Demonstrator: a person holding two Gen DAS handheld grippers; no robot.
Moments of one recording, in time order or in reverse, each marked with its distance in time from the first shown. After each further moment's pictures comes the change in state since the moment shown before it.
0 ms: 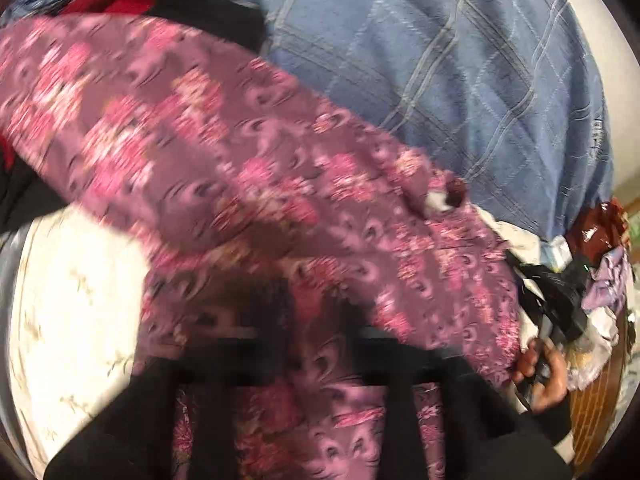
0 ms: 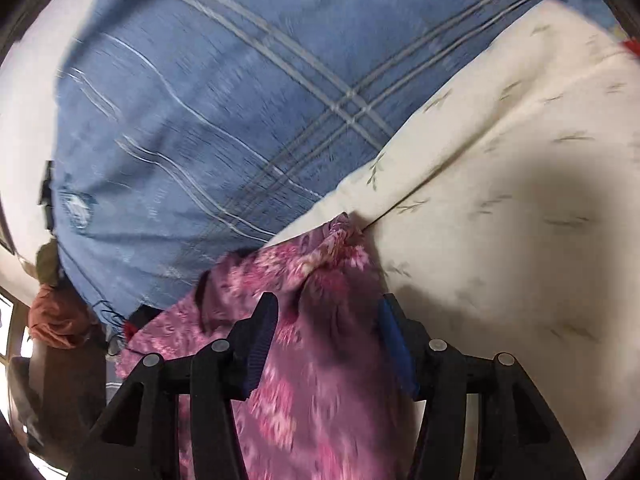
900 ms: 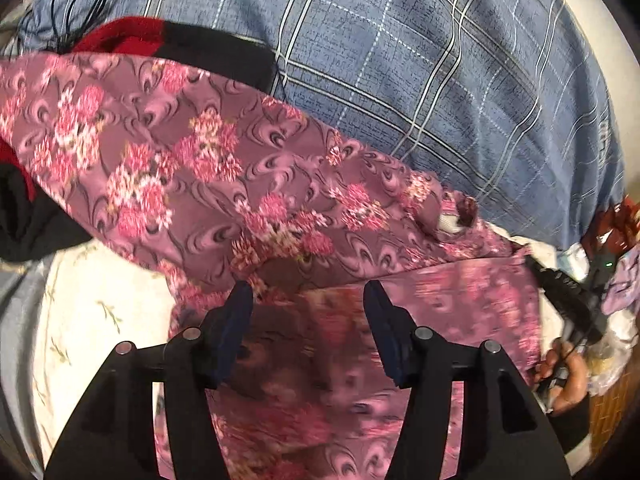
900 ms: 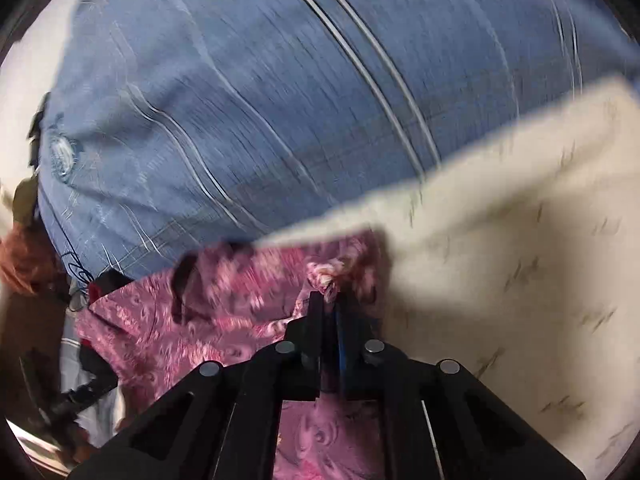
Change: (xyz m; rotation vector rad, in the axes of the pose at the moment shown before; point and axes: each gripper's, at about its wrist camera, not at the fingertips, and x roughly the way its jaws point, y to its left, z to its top) left arm -0.011 -0.004 -0.005 0.034 -0.093 0.101; right arm -0.021 0.025 0.009 -0.184 -0.079 -0.111
